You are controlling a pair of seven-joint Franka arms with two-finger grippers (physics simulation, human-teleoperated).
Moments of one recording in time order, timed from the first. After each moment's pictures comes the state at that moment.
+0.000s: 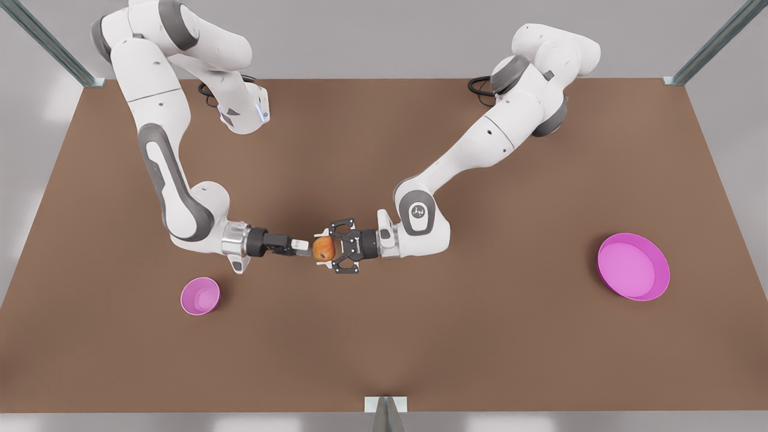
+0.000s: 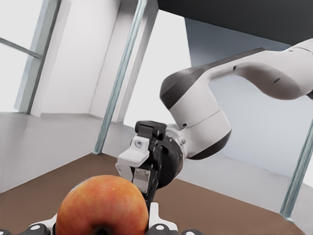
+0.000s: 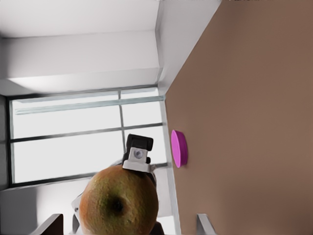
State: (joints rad) left arm -0.40 1.02 -0.55 -1.11 -1.62 2.50 1.97; right arm -0.10 0.45 0.32 -1.94 1.62 1.97 -0.72
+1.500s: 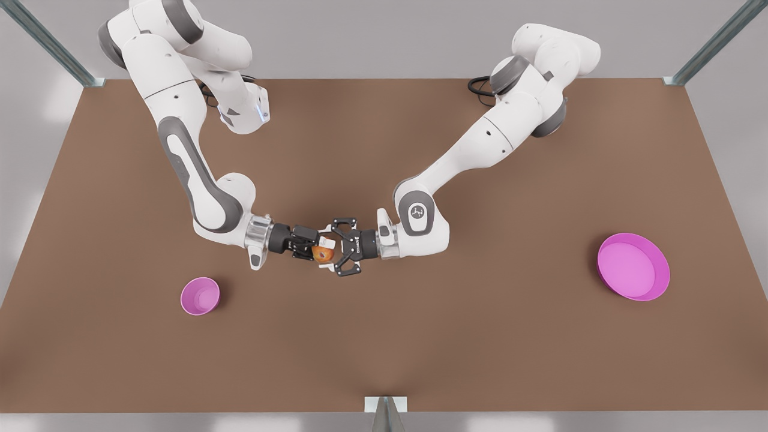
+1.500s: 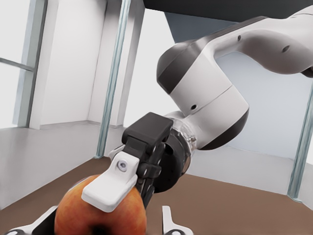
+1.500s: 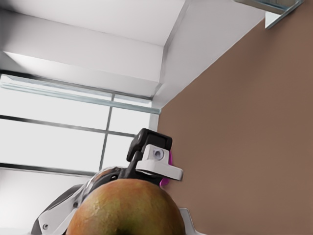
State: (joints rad) left arm -0.40 1.03 -0.55 -1.11 -1.61 2.50 2.08; right arm -0.09 0.45 0.47 -1.93 1.69 2.20 -0.98
